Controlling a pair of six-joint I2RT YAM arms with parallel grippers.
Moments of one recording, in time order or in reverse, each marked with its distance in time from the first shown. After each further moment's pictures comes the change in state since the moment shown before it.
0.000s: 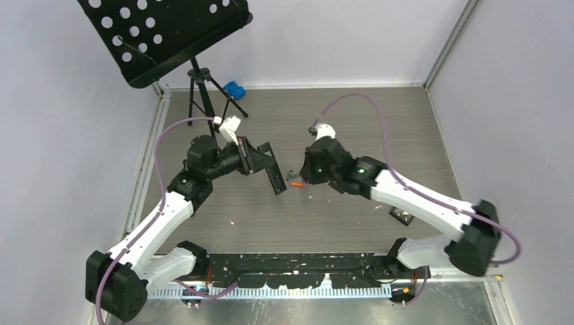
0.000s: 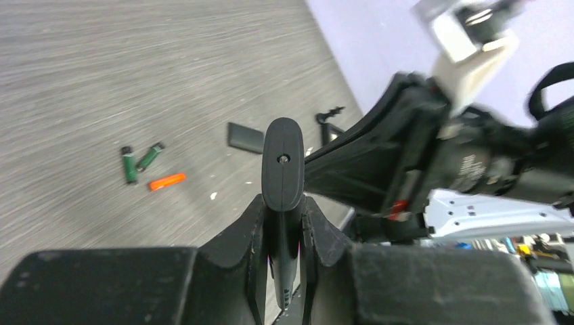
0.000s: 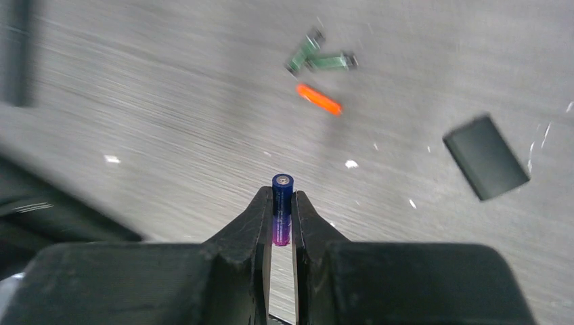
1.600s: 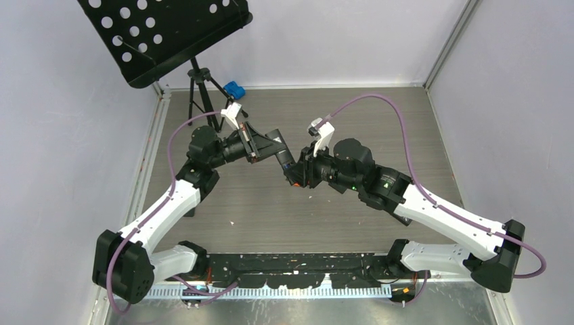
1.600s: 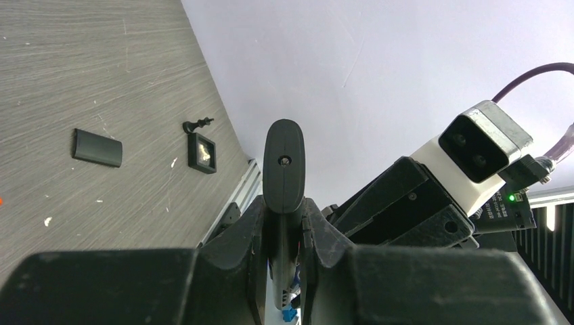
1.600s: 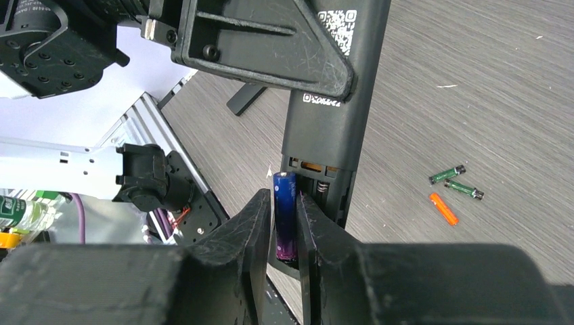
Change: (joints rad) left arm 0.005 0.143 0.047 0.360 0.209 -0.535; right arm 0.058 -0.256 -0.023 0.278 -0.263 -0.195
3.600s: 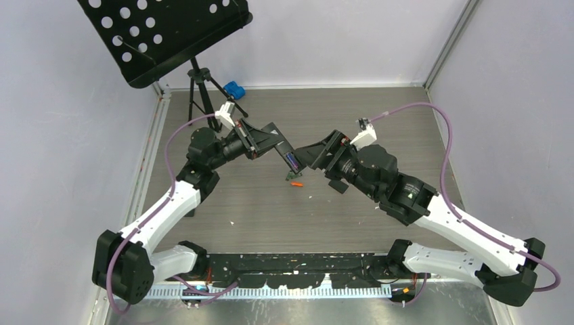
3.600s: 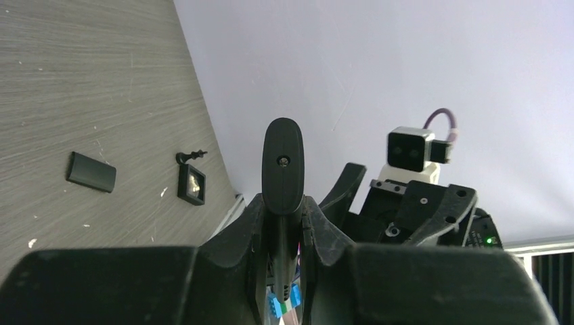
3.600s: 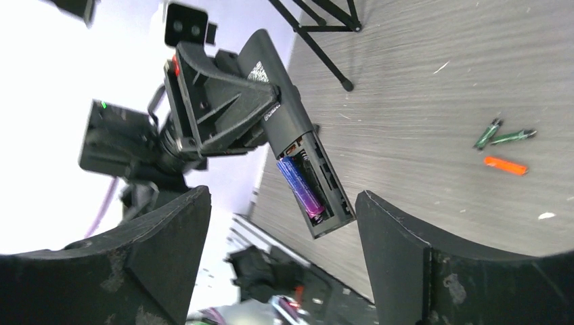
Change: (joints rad) left arm 0.000 -0.003 -0.018 0.051 -0.129 -0.095; right arm 0.004 -0.155 -0.021 -0.055 0.315 0.596
